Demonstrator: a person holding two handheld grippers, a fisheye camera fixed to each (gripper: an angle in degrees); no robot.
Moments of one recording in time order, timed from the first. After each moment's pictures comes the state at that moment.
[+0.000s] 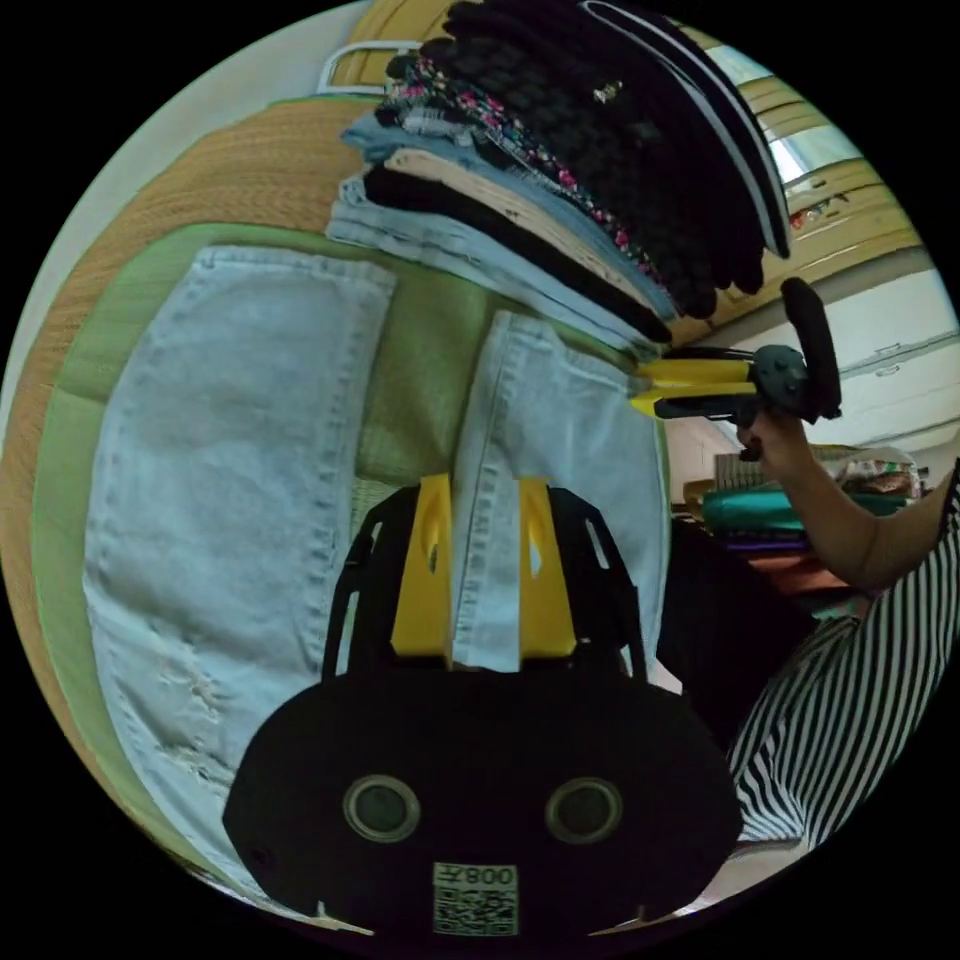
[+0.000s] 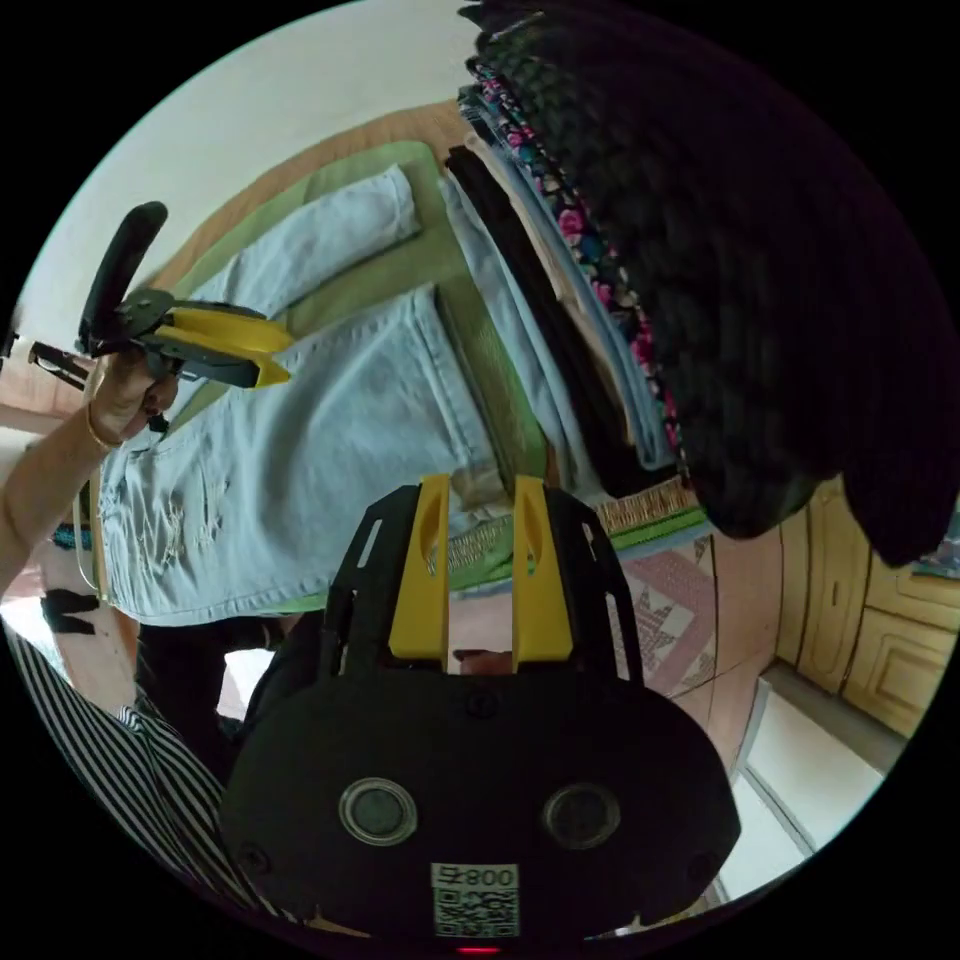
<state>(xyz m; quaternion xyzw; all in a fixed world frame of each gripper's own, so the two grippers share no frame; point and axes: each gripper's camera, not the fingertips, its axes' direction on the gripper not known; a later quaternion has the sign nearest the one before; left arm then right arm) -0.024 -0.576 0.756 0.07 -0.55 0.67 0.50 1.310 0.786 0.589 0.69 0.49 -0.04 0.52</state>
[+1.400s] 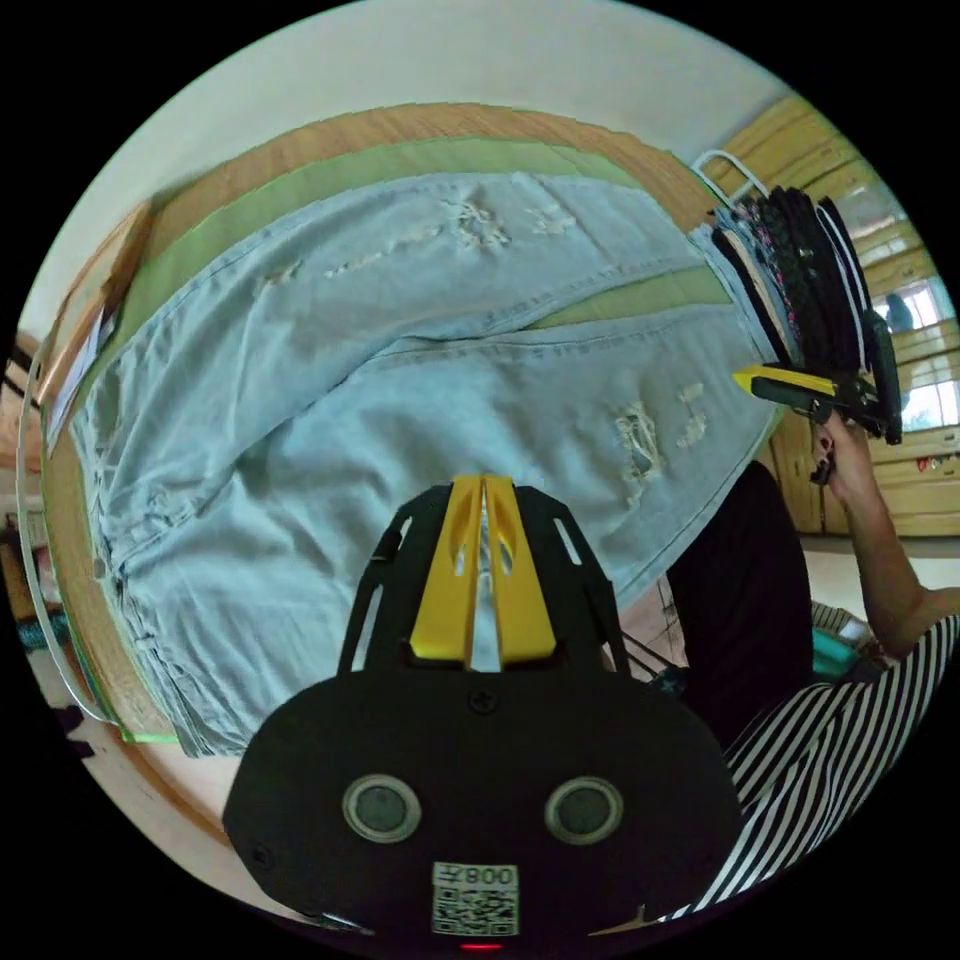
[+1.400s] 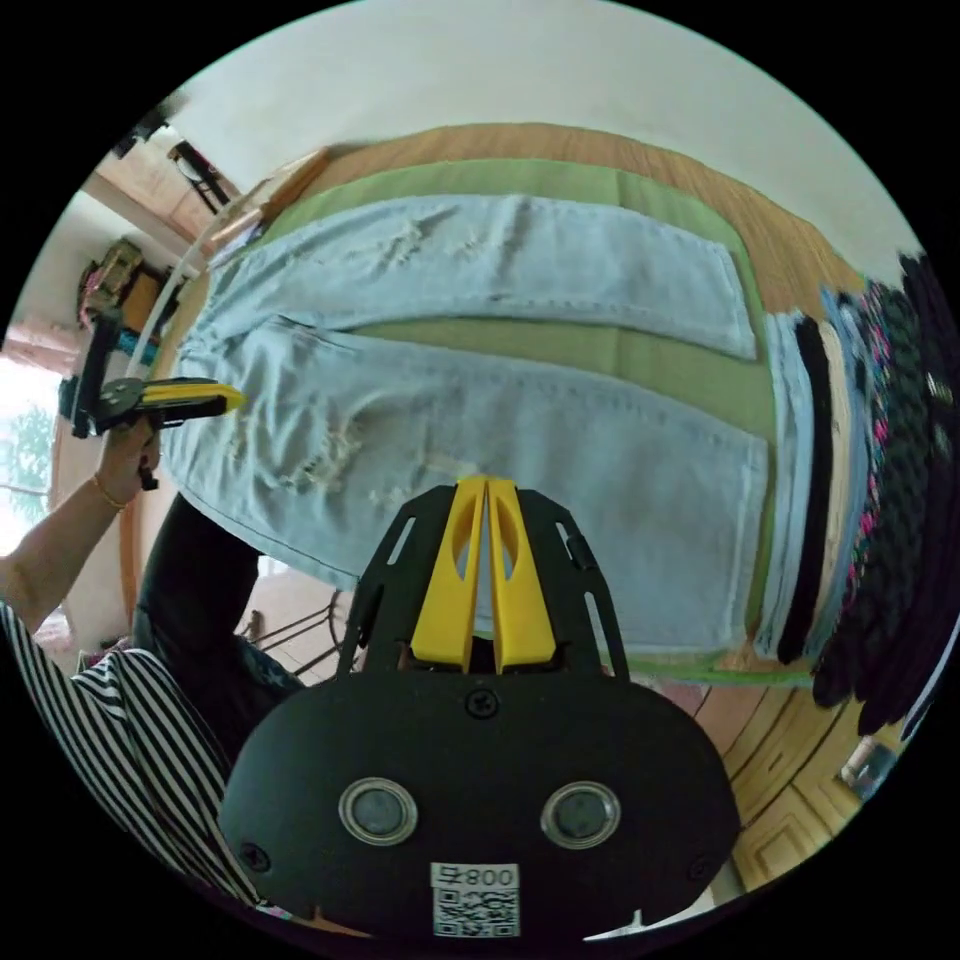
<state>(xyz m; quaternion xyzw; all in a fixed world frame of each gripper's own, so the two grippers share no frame) -0.360 -0.254 0.378 0.39 -0.47 0.44 0.66 1.069 0.602 0.787 0.52 0.63 -0.21 0.54</state>
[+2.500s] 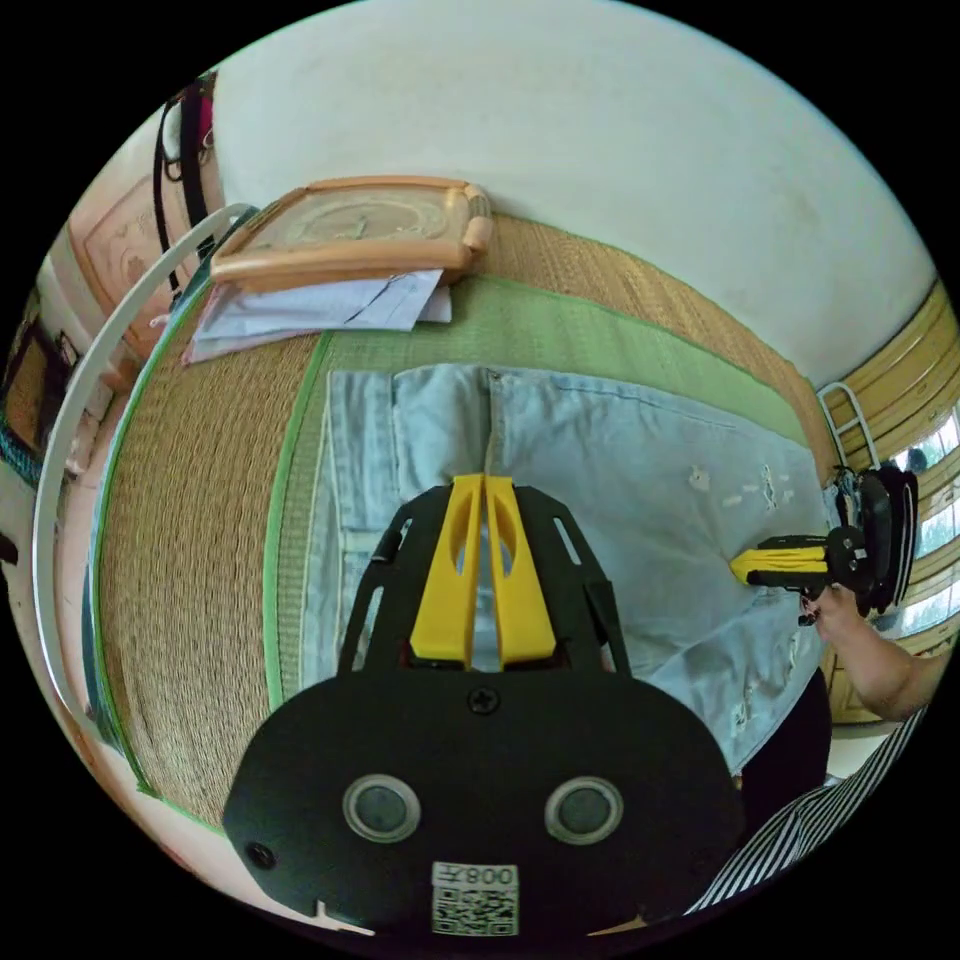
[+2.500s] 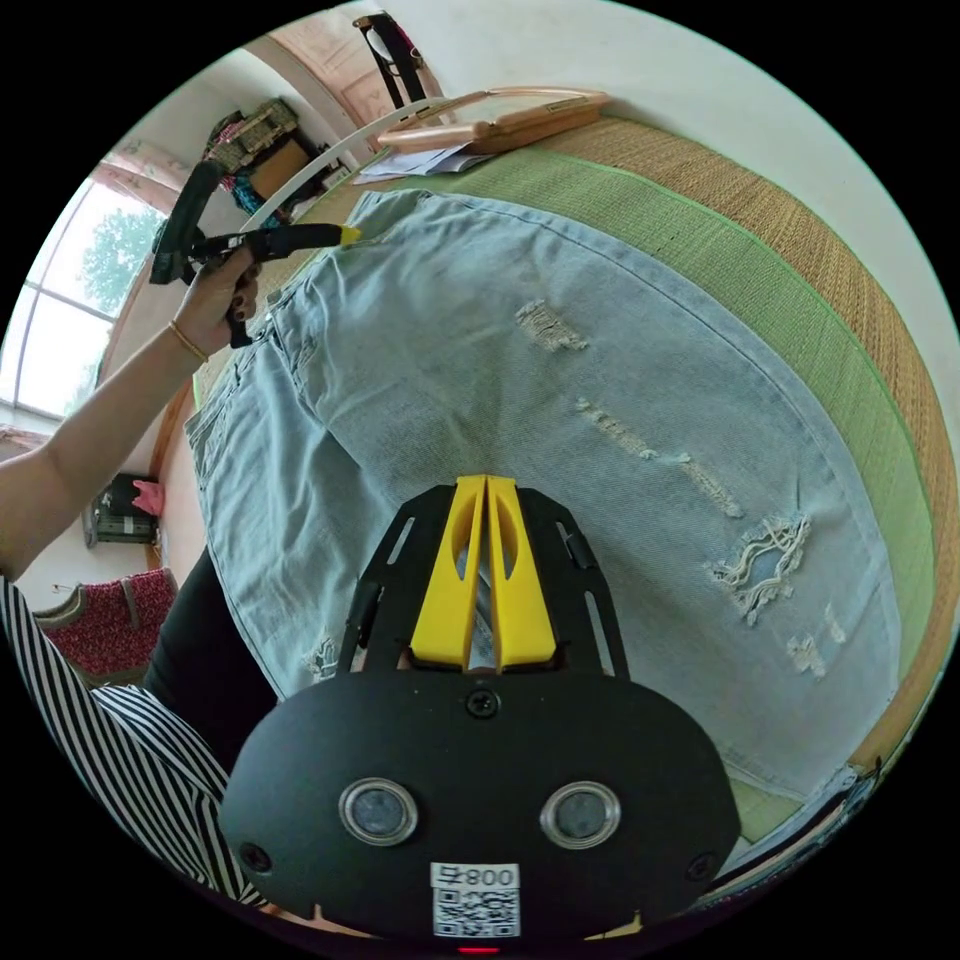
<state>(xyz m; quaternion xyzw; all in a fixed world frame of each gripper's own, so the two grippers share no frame) -0.527 -0.049 -0.058 0.59 -0.34 0.36 0.64 0.783 0.275 0.957 0.32 0.70 -0.33 0.55</state>
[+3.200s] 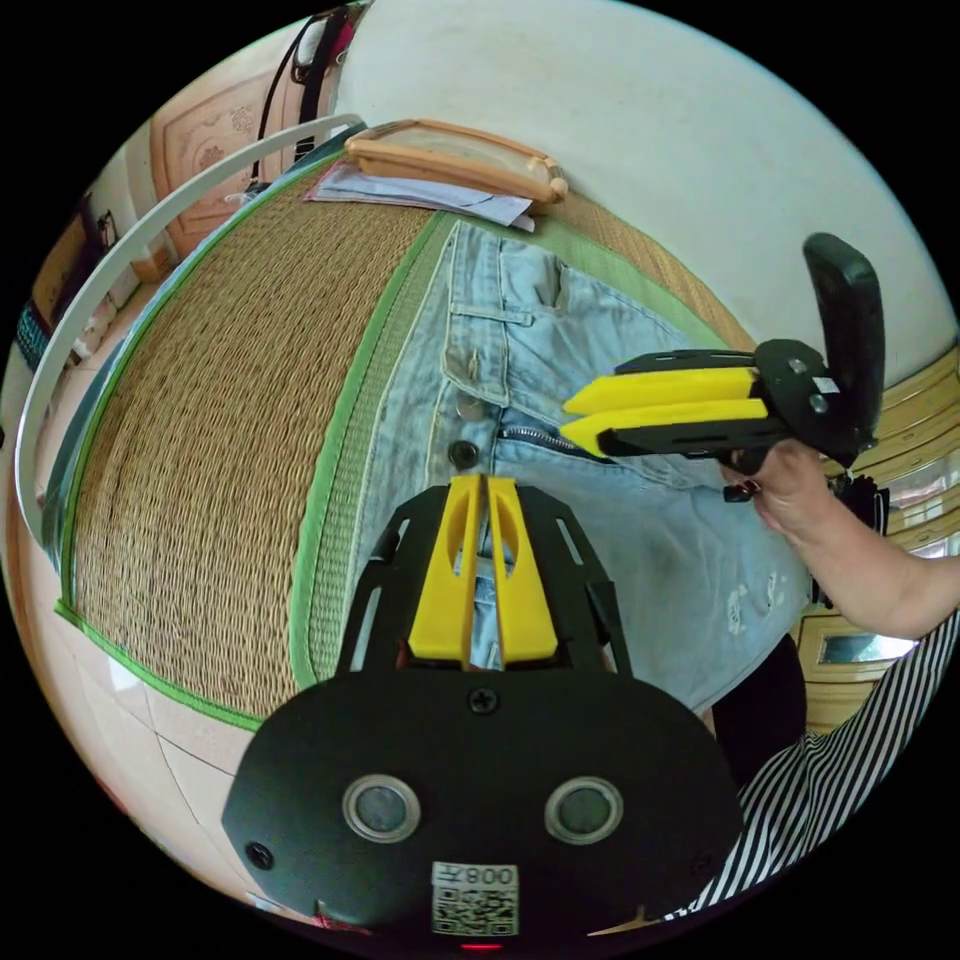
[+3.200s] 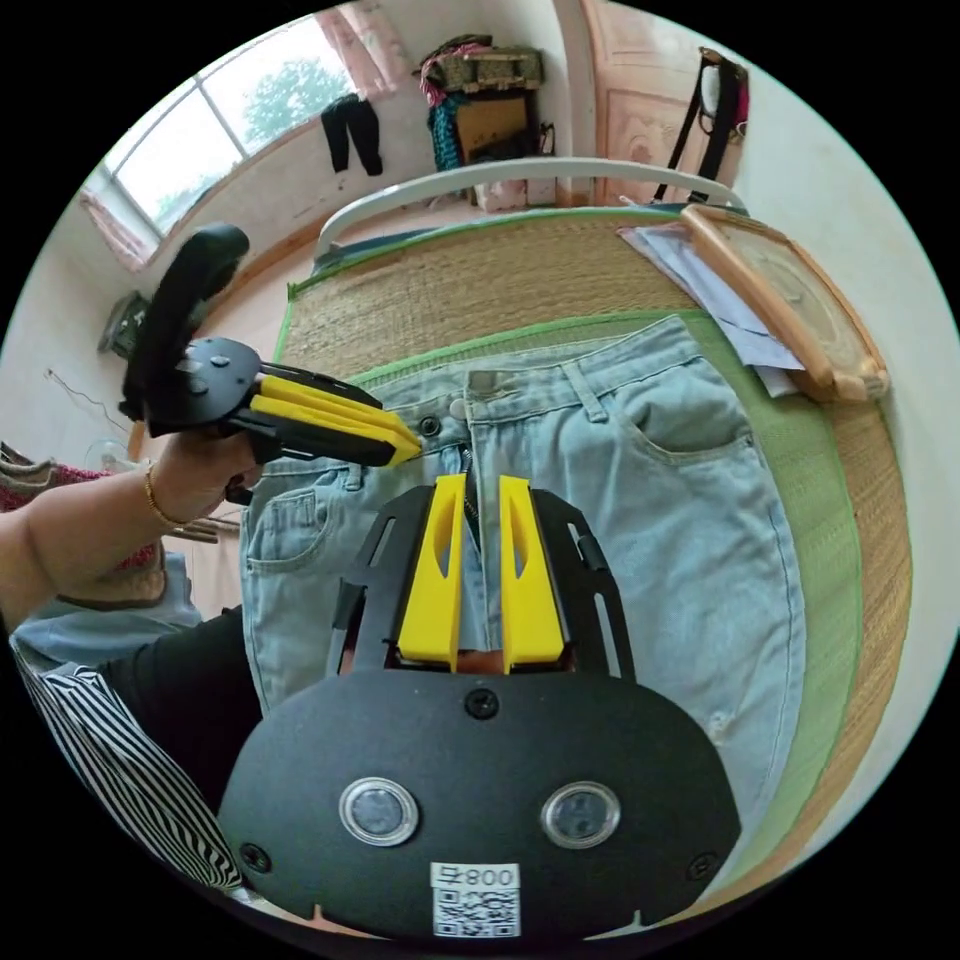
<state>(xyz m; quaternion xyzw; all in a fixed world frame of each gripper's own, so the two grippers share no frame) -0.702 0.076 -0.095 0.59 -0.28 0.32 0.69 0.689 0.115 1.216 0.13 0.77 -0.46 0.43</state>
